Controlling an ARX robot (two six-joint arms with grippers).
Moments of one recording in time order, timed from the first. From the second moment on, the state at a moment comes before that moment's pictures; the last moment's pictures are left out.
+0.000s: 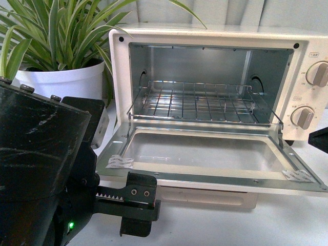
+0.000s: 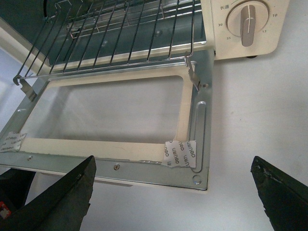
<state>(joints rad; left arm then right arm) -0.60 1.62 0.58 0.51 -0.47 -0.17 0.19 1.04 0.51 0.06 -0.12 0.32</state>
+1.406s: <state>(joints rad) -0.53 0.41 0.10 0.26 -0.48 -0.10 0.15 0.21 0.15 -0.15 -0.09 0.31</state>
